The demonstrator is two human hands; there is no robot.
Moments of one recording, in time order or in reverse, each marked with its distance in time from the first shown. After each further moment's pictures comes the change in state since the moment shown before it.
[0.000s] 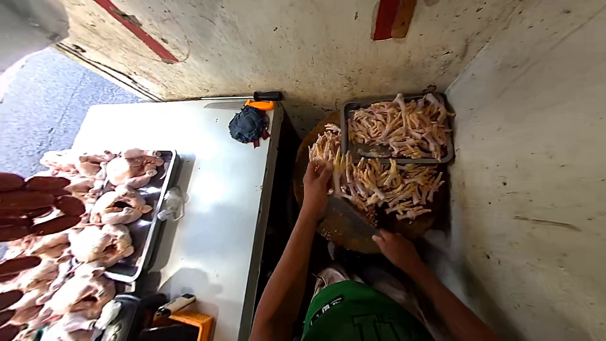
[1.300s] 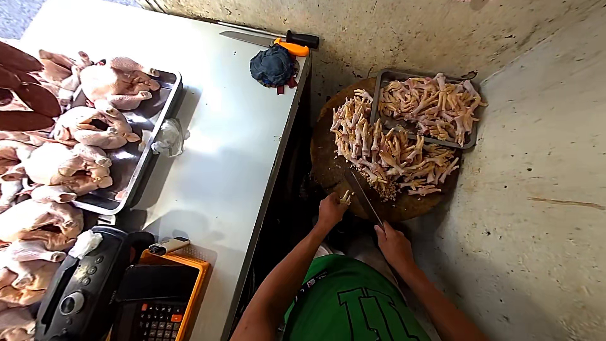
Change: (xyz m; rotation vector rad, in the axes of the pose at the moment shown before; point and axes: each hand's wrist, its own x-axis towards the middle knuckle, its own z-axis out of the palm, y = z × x) left_hand -0.114 -0.133 -0.079 0.762 -0.139 -0.477; right_hand -0.057 -0.040 0.086 -0.121 0.190 0.123
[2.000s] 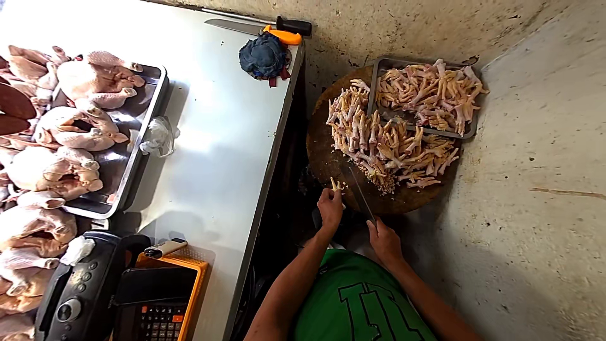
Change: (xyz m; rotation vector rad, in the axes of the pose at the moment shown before) left_hand 0.001 -0.003 0.032 -0.393 0.395 -0.031; right_hand -0.002 0.000 0.036 0.151 0.218 -0.138
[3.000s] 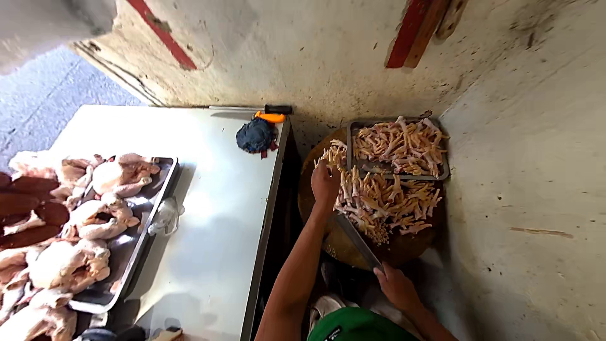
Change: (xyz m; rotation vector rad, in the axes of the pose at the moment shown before) left_hand 0.098 0.228 0.005 0.382 0.030 0.550; right_hand 0.050 0.014 -0.055 -0.032 -0.395 0.226
